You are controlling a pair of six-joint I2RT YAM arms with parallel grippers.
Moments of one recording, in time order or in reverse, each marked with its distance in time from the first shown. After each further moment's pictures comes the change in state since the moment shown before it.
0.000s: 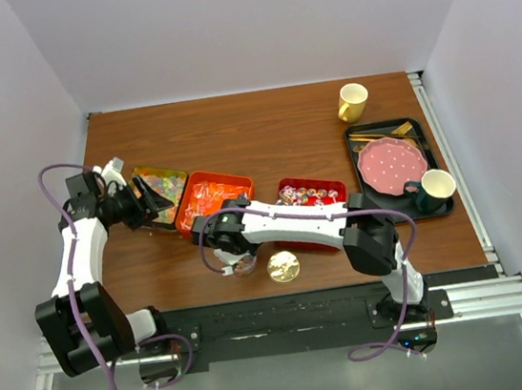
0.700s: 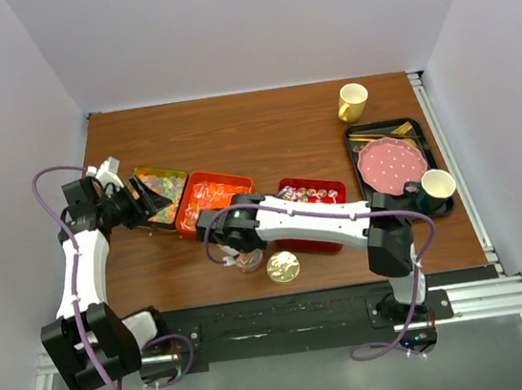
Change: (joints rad) left arm 0.008 -0.110 -0.051 0.068 0.009 -0.026; right arm 0.004 -0.109 -0.014 -0.010 0.125 0.041
